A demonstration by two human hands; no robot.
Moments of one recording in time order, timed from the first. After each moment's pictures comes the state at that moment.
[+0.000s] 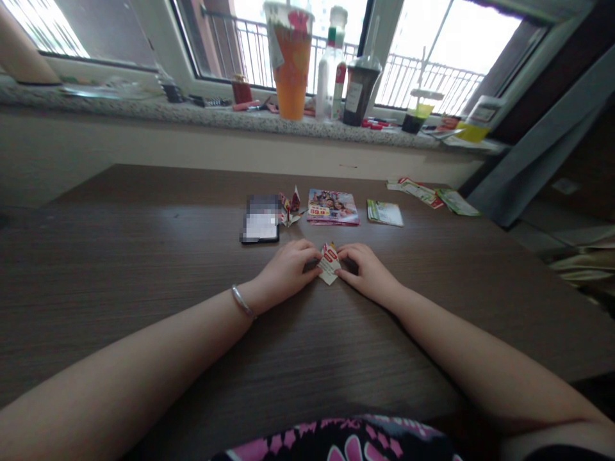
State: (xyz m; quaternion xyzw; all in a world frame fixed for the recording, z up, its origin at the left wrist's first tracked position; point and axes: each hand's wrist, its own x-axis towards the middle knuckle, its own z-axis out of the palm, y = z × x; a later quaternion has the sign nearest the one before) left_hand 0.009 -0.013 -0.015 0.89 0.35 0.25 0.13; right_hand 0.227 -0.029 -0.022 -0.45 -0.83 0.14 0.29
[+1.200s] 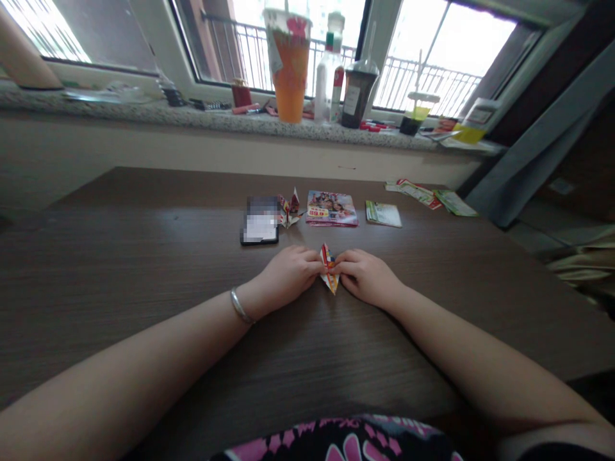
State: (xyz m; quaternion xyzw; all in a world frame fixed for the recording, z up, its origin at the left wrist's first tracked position) left_hand 0.012 -0.018 -0.003 0.95 0.27 0.15 -0.02; right_hand 0.230 -0.043 -0.004 -0.38 -0.91 0.02 0.18
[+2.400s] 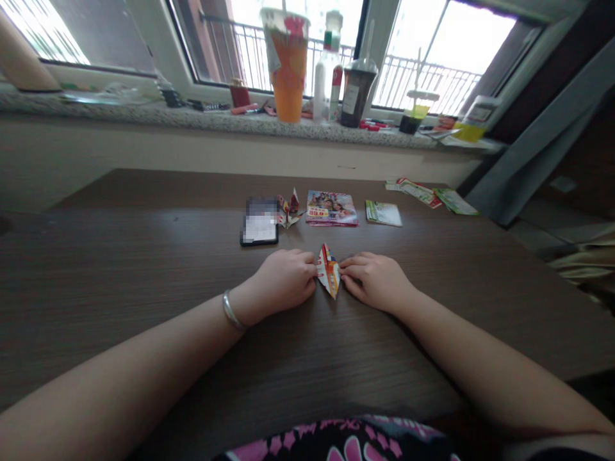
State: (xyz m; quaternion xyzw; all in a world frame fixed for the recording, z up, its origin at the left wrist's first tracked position) left_hand 0.013 -0.035 0.019 0.94 0.33 0.07 -0.06; right_hand 0.232 -0.058 0.014 -0.45 -0.89 -0.04 0.08
